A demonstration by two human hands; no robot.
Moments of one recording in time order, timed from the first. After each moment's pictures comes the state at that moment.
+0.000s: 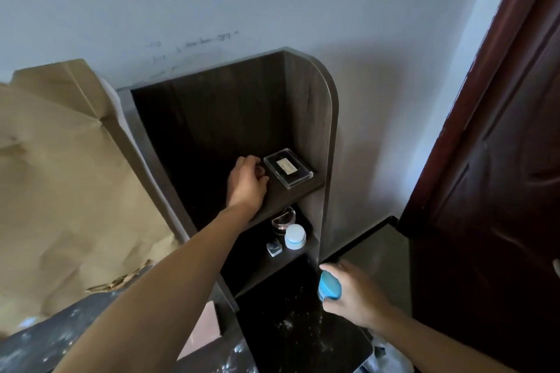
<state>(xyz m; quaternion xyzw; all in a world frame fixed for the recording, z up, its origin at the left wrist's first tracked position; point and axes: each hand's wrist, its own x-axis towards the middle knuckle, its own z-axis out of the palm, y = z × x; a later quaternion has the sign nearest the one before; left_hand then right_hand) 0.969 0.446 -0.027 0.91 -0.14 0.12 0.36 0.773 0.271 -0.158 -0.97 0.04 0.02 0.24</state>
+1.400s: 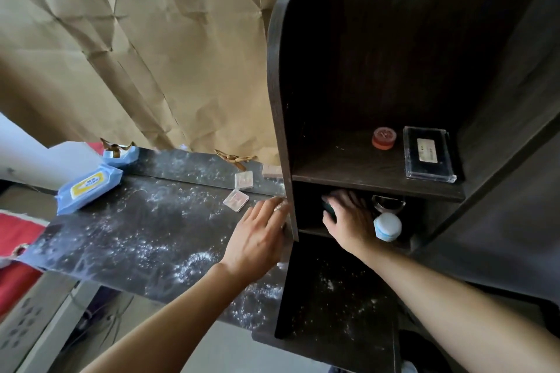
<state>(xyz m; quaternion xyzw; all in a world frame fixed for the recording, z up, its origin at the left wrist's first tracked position) 0.778 0.530 -0.098 0.97 -0.05 0.19 0.13 0.929 0.365 -0.190 -0.91 -0.32 -0.12 0.23</state>
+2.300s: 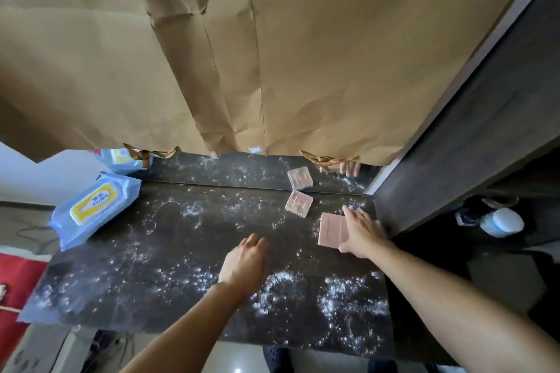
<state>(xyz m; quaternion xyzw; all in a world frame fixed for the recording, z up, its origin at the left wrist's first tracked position) 0.733 0.807 -0.217 0.98 0.07 -0.12 0.16 0.884 0.577 -0.247 -0.95 -0.17 0.25 -0.01</state>
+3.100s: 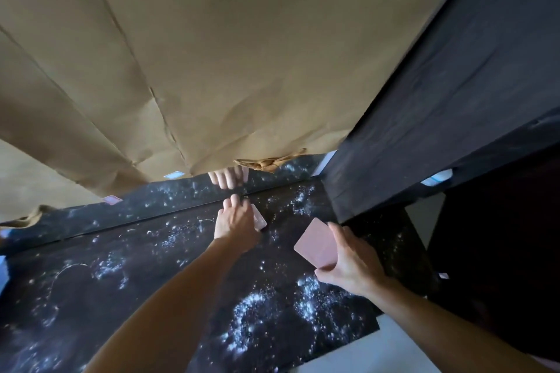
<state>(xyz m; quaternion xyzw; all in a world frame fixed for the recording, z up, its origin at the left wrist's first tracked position) 0.890 0.783 -0.274 0.98 -0.05 -0.19 0.09 0.811 0.545 -0.234 -0.97 0.00 0.18 0.13</state>
